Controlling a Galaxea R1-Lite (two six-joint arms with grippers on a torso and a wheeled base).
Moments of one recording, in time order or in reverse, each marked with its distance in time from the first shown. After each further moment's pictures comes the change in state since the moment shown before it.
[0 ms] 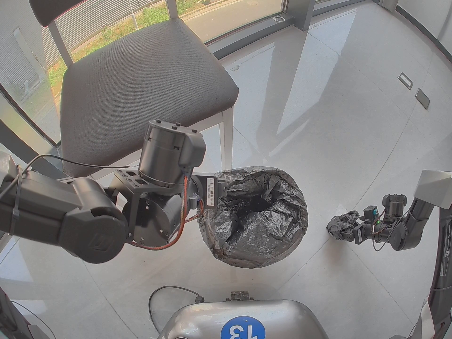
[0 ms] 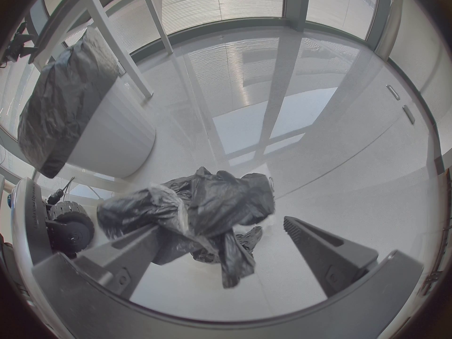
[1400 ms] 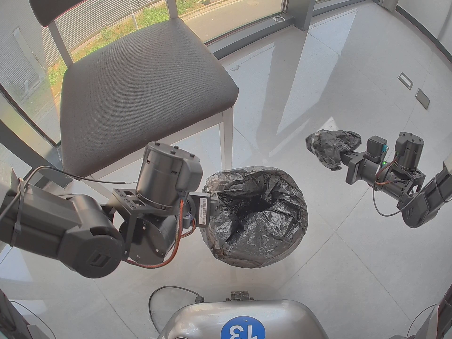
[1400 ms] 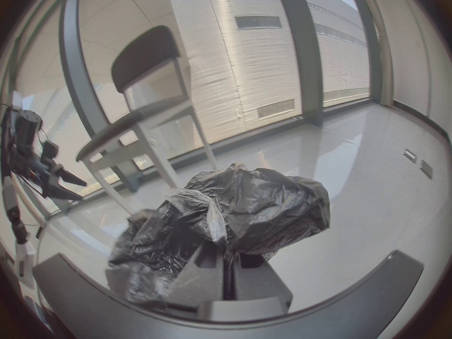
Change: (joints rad) left arm -0.006 -0.014 0.101 -0.013 0.036 0.004; right arm 0.273 -0.473 -0.010 -0.111 0.060 0.331
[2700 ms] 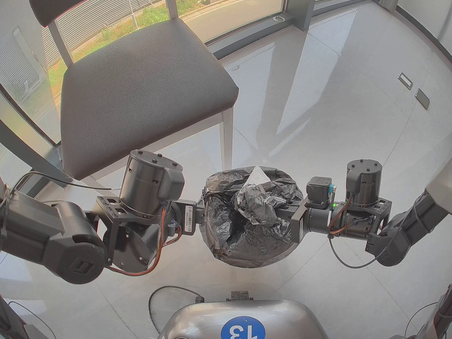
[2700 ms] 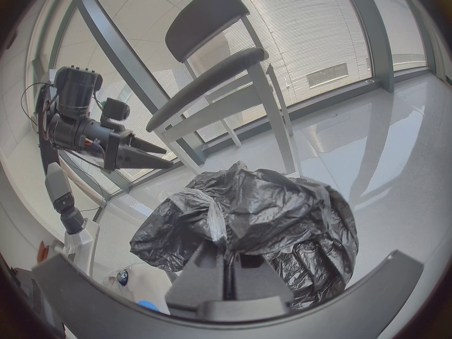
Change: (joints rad) left arm 0.018 -0.058 0.086 -0.003 0.007 0.013; right arm 0.401 0.002 0.084 0.120 0.002 0.014
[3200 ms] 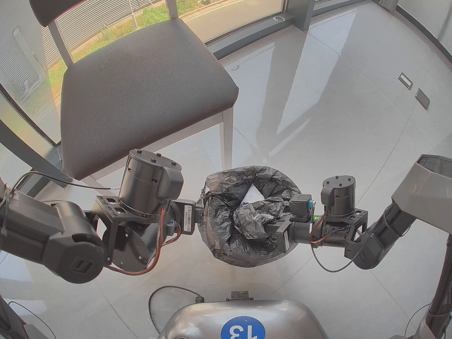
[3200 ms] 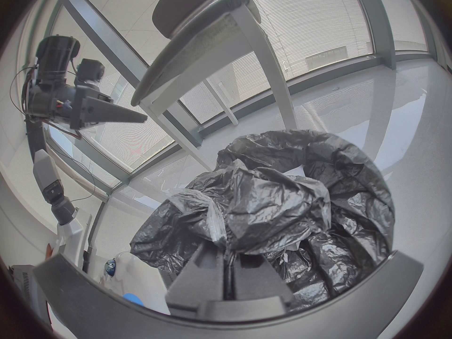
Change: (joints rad) left arm 0.005 -0.001 0.000 0.000 0.000 0.001; right arm -0.001 0.173 -0.064 0.006 0.000 0.001
